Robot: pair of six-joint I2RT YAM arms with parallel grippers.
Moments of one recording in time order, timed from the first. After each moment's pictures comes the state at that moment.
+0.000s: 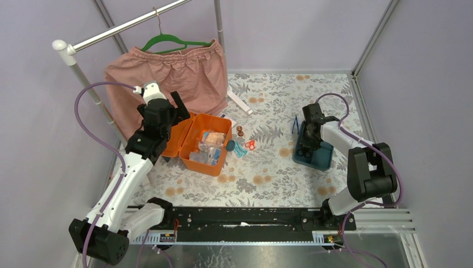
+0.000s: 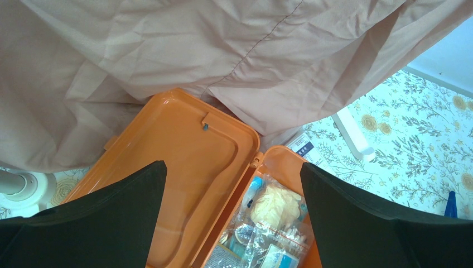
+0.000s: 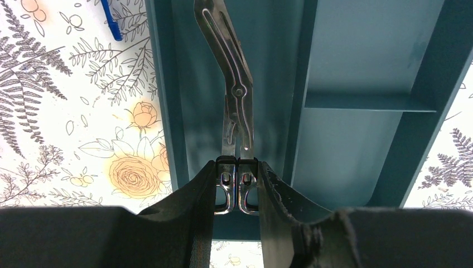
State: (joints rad) left arm -0.29 0.99 0.98 -0.40 -0.43 -0.45; right arm 0.20 1.55 0.94 -0.62 0.17 0.47
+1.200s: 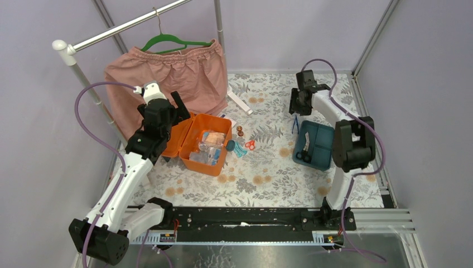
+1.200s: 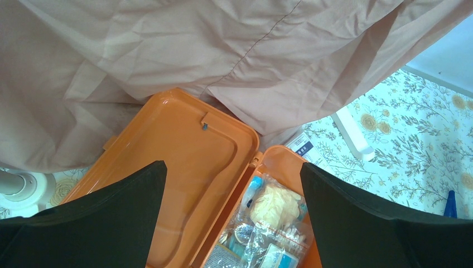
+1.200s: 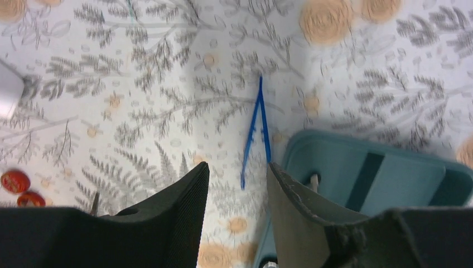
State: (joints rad) left arm -0.30 0.99 0.98 -0.40 -0.43 -0.45; right arm 0.20 1.87 1.47 -0.64 0.10 0.31
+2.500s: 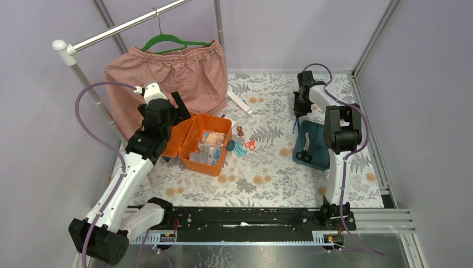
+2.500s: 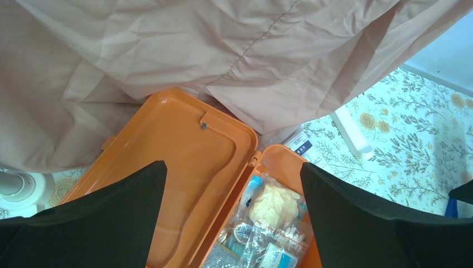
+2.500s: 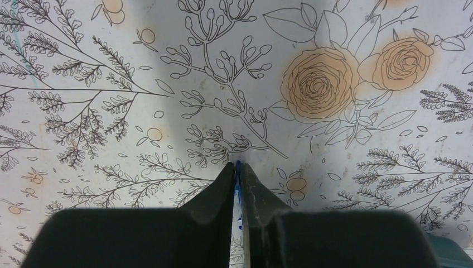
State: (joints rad) left arm -0.30 0.99 0.98 -0.40 -0.43 -0.45; right arm 0.13 2.23 1.73 -0.70 0.06 0.23
